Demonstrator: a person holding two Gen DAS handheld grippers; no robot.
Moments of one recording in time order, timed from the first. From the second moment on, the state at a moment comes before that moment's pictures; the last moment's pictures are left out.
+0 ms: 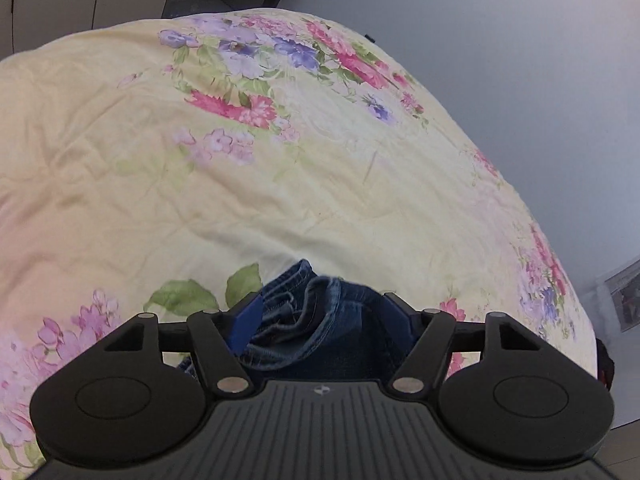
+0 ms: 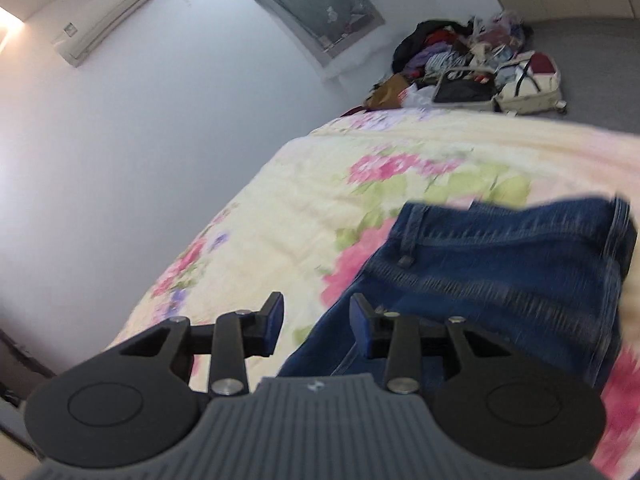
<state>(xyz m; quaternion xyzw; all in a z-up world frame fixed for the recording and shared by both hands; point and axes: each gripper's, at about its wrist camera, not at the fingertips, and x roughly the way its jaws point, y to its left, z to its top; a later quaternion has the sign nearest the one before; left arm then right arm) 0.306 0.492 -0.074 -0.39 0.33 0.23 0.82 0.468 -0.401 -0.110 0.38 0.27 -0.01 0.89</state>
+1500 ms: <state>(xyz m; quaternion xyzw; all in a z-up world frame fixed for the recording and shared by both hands) 0.251 0.480 -0.162 -0.46 0.36 0.21 0.79 0.323 0.037 -0.139 -0.19 0.25 0.47 0.83</state>
